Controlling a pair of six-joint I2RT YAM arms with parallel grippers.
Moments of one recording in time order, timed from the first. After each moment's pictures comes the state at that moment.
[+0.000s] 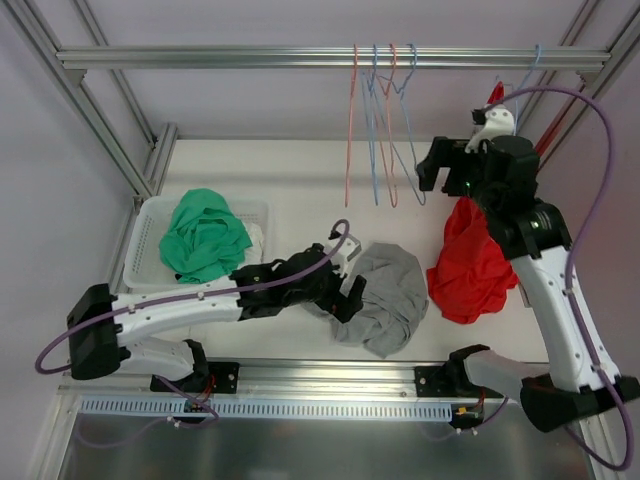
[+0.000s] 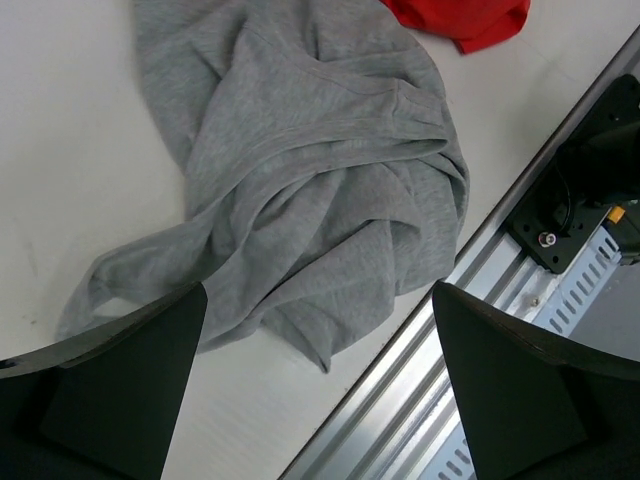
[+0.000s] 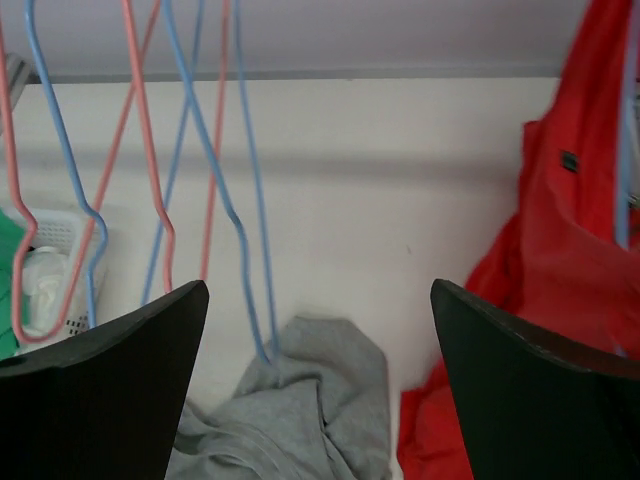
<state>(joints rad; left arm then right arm) -1.17 1.24 0.91 -0.27 -0.13 -0.40 0.33 1.17 1.49 -0.66 0.07 0.20</state>
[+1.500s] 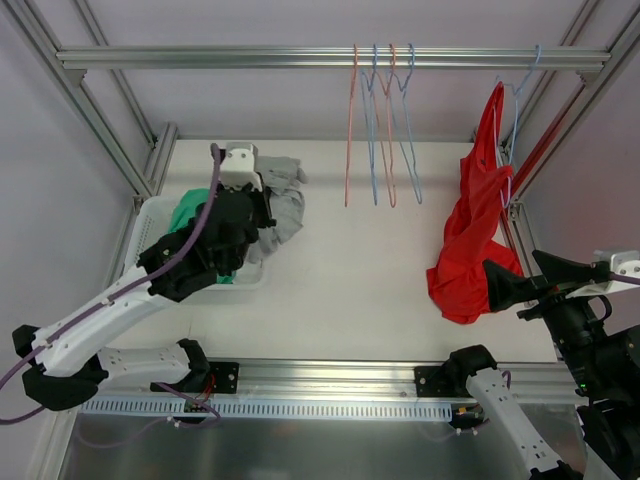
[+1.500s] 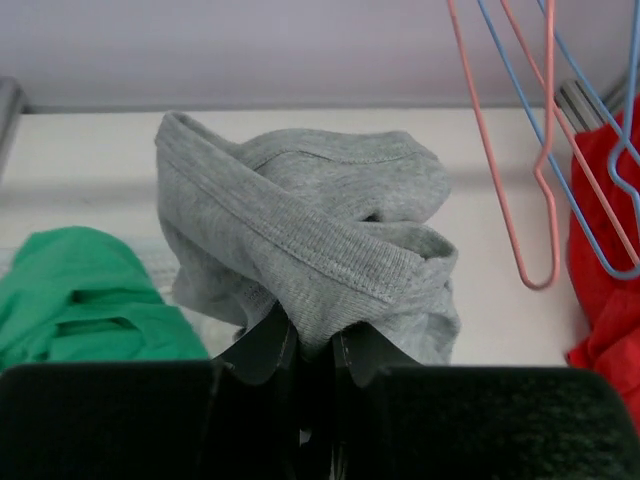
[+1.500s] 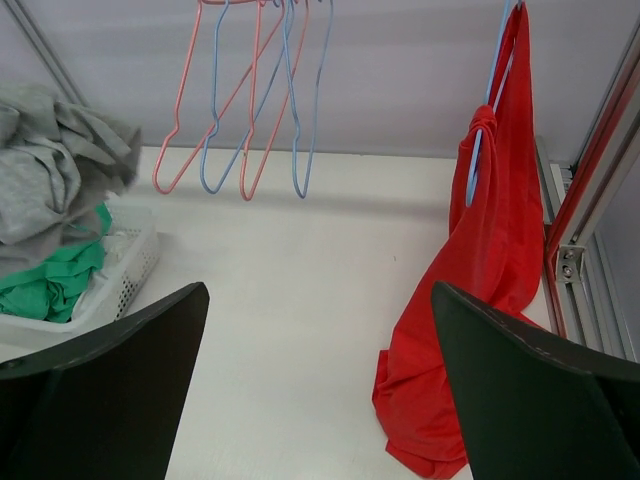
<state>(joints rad) -1.03 1.06 1.27 -0.48 -0.82 -0.31 0.29 0.40 1.40 -0.98 0.04 0.12</state>
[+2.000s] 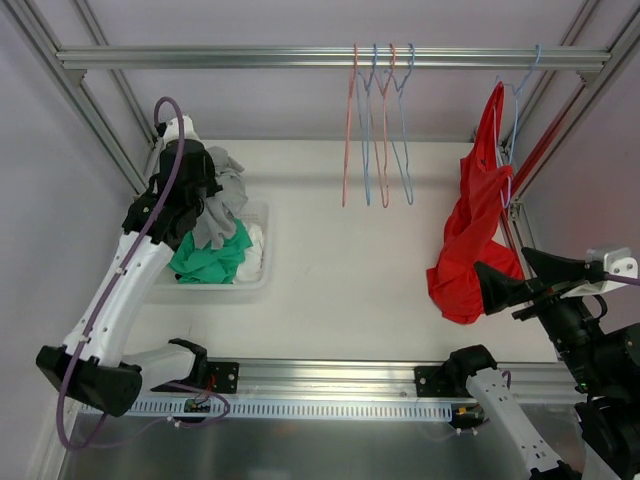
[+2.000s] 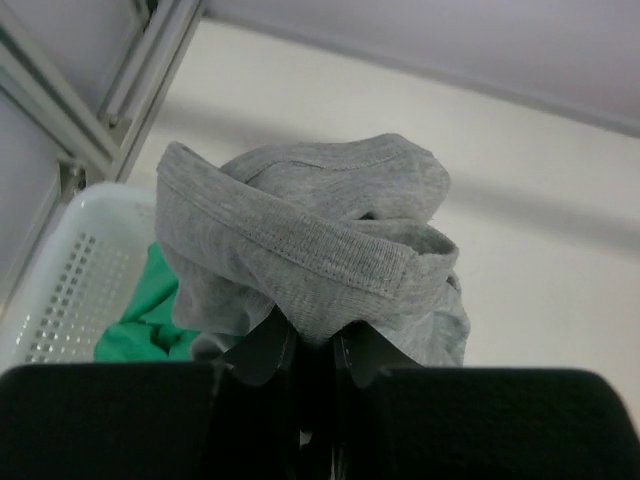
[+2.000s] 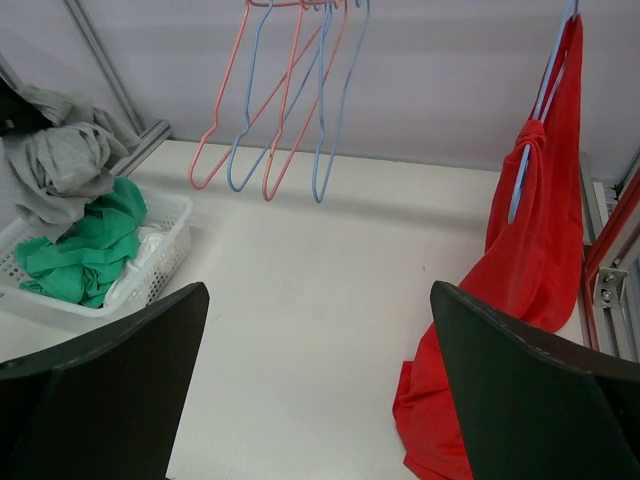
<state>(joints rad) -0.38 1.13 1.36 -0.61 -0.50 -0.31 0.29 0.40 1.40 -0.95 -0.05 0.12</state>
